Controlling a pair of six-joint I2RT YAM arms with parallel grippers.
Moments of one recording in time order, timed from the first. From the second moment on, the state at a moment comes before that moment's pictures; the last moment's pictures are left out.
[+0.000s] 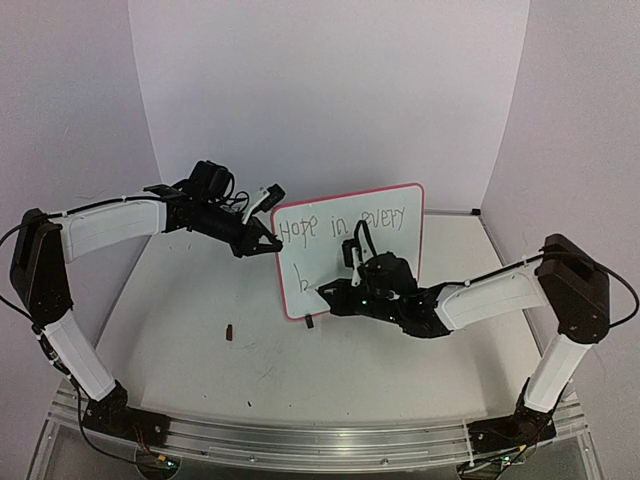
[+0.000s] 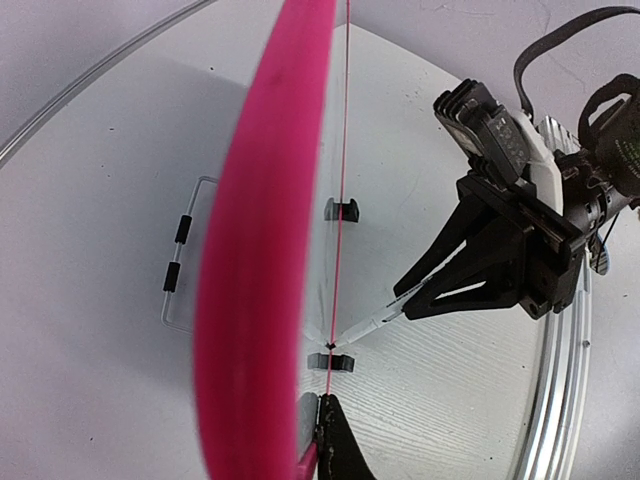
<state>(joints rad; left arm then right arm) -0.56 1.66 1.34 -0.44 0.61 0.26 0.94 1.77 0.89 0.46 0.08 0.64</state>
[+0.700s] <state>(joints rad) -0.56 1.66 1.34 -0.44 0.61 0.26 0.95 1.74 0.88 0.45 0.05 0.64</state>
